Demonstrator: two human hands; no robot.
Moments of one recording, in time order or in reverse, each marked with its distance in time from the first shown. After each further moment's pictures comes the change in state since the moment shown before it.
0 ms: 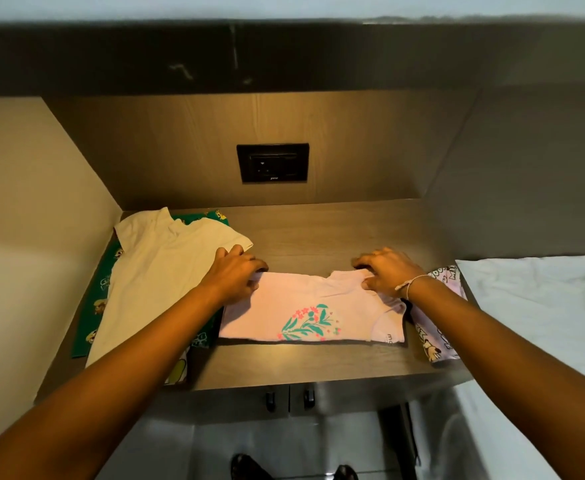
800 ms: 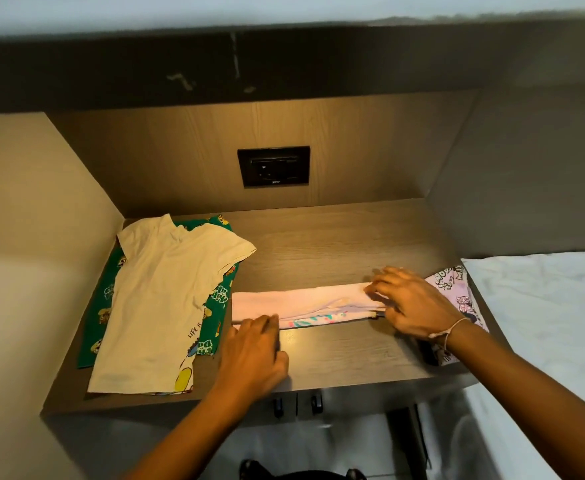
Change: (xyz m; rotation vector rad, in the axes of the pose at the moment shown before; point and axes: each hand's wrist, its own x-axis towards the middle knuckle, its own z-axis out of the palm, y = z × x) left_hand -0.108 0.079 0.008 -0.227 -0.056 -0.144; right_hand -0.069 -0.008 0.008 0.042 0.163 -0.162
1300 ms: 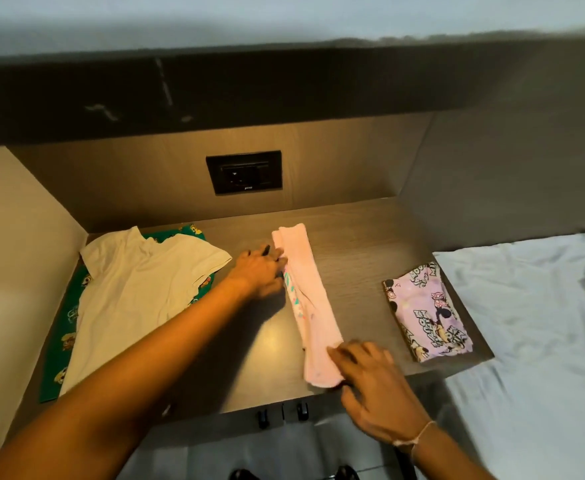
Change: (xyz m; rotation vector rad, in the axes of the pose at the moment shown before) left_hand 0.170 0.006 -0.045 0.260 -0.203 0.281; right_hand -0.077 -0.100 0.054 0.158 0.149 0.121
